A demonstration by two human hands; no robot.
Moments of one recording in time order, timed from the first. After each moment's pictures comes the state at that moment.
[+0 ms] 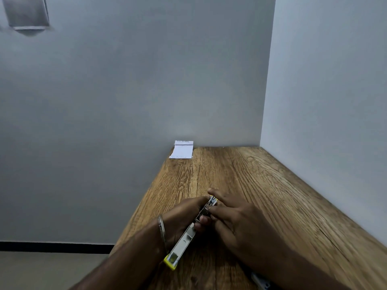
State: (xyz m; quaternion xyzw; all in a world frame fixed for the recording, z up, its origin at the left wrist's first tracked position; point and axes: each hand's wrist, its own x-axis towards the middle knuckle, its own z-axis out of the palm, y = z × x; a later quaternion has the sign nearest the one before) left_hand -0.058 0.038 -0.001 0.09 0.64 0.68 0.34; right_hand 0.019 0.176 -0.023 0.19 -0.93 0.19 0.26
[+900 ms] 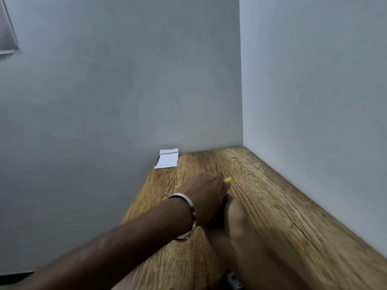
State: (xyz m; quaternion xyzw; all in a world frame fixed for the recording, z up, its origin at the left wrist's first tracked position) left_hand -0.040 0.102 0.049 0.40 0.90 0.11 -0.16; right_hand 0.000 0.157 -0.004 -0.11 -0.25 0.96 0.09
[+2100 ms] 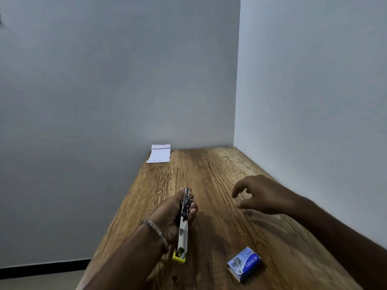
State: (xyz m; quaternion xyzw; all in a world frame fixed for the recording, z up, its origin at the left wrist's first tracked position) left_hand -0.058 0.051 -0.005 -0.01 0.48 0.82 0.32; right_hand 0.011 0.271 0.029 0.01 -0.99 0.10 0.06
